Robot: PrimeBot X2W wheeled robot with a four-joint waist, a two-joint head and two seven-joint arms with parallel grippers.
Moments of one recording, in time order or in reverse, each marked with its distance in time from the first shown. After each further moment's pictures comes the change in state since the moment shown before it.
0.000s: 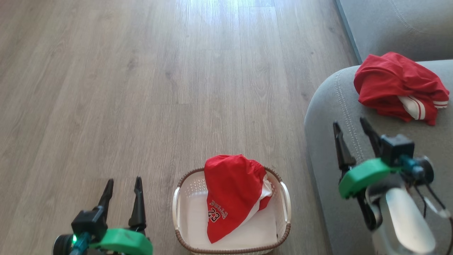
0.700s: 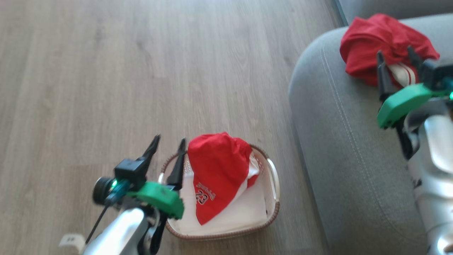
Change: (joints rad) left arm -0.372 -0.068 -0.262 0.222 -0.076 -0.121 0.000; right arm -0.446 -0.171 0.003 0.369 -0.019 0.000 -0.034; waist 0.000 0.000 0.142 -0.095
